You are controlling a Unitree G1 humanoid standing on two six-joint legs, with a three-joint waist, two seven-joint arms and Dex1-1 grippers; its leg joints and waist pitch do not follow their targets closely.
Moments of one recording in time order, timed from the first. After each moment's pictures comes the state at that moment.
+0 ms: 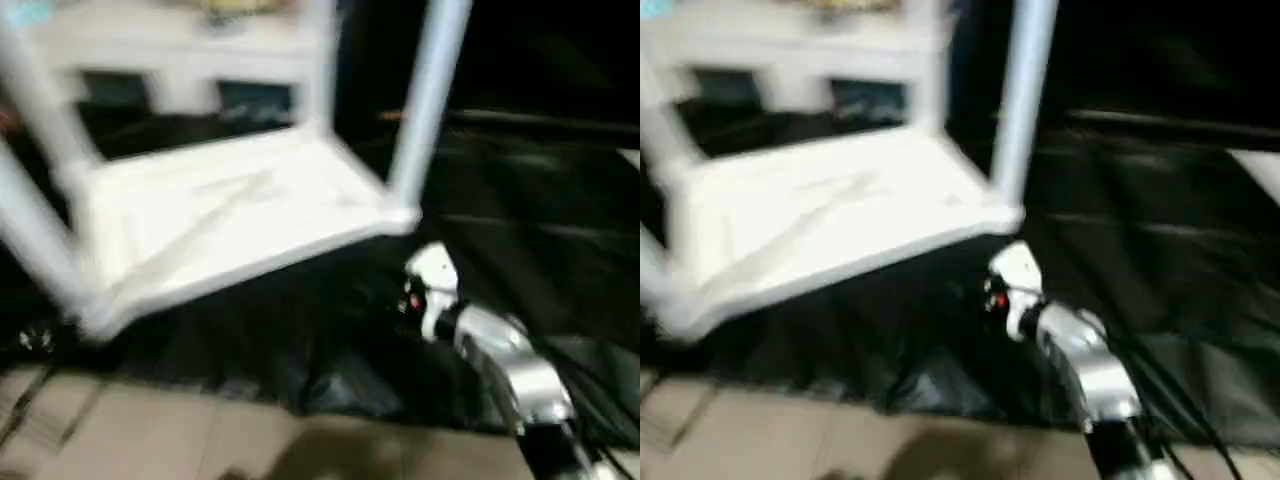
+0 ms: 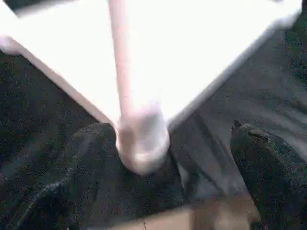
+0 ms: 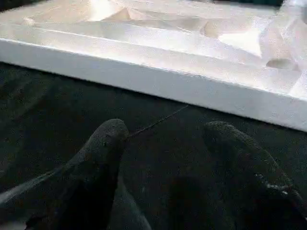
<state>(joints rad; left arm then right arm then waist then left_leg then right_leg) 0.15 0.86 0.57 0.02 -0.53 0.48 -1.01 -0.29 -0.24 0.13 0.32 0.15 0.14 0.58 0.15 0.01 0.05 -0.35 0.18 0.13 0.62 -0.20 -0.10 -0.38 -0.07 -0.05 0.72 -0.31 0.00</state>
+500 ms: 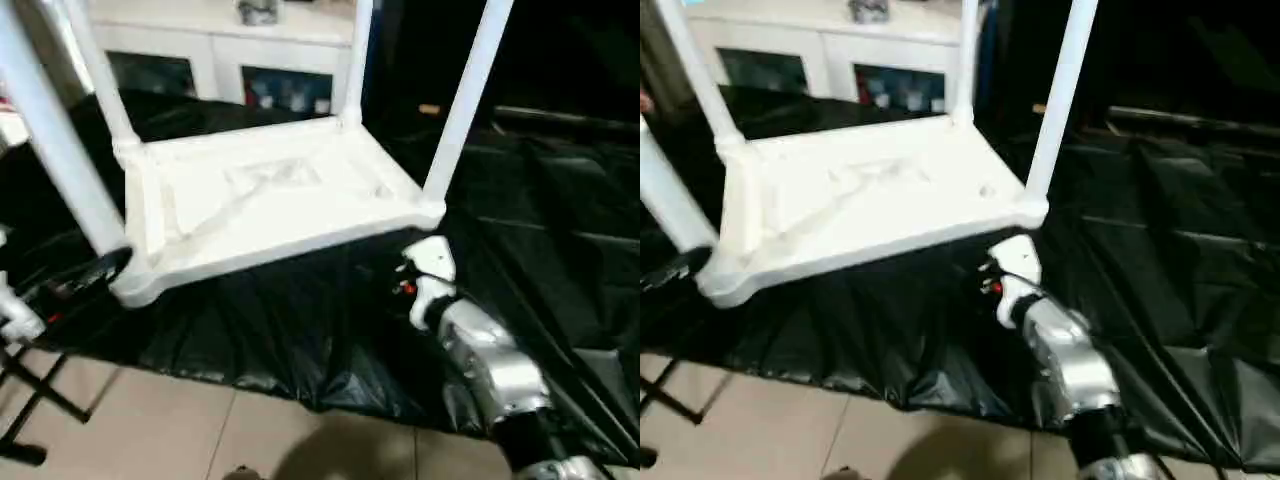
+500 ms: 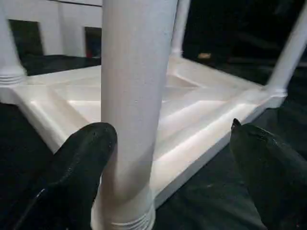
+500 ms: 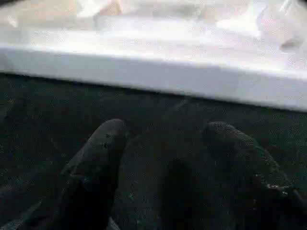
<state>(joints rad) -0.07 0.60 0.46 0.07 -0.55 0.37 -0.86 -0.34 -0.15 0.12 0.43 0.11 0.14 0.43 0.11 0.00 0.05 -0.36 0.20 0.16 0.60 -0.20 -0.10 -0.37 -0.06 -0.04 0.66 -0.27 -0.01</state>
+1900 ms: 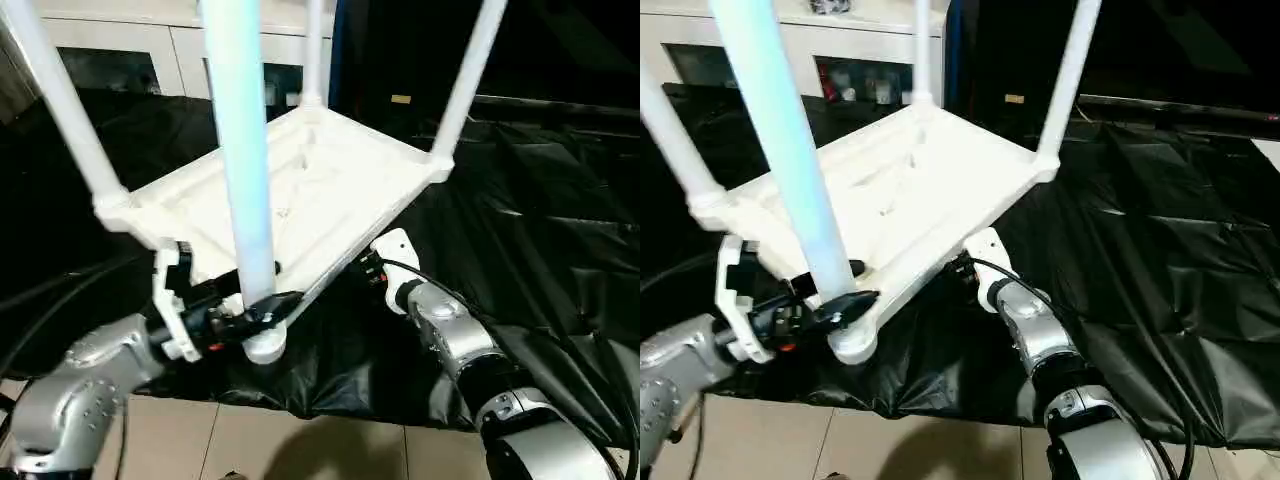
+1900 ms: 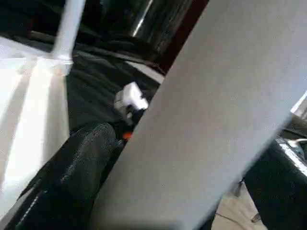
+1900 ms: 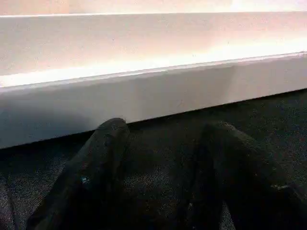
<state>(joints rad) -0.06 0.38 0.08 -0.27 -0.74 0.61 -0.89 -0.61 -0.07 0.15 0.91 -0.03 -0.03 0.38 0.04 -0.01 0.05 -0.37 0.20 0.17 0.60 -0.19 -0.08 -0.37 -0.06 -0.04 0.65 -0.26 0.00</state>
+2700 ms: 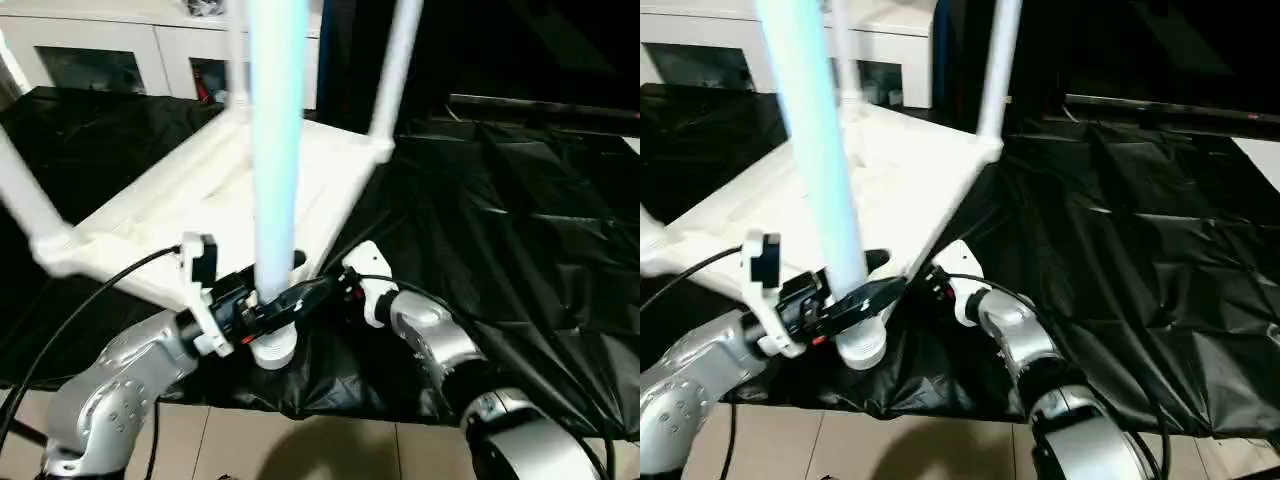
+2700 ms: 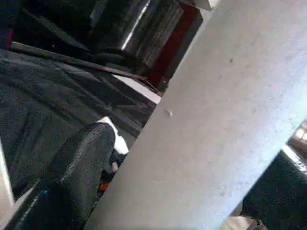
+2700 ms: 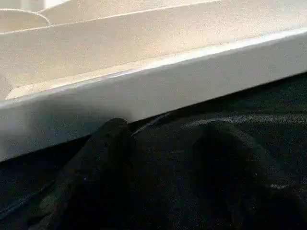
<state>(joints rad) -0.10 0.28 0.04 -0.30 -0.74 0.63 -0.80 -0.64 0.00 0.16 1.00 -0.02 -0.10 0.60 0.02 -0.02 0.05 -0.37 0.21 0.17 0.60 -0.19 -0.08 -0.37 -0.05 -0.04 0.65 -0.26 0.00</state>
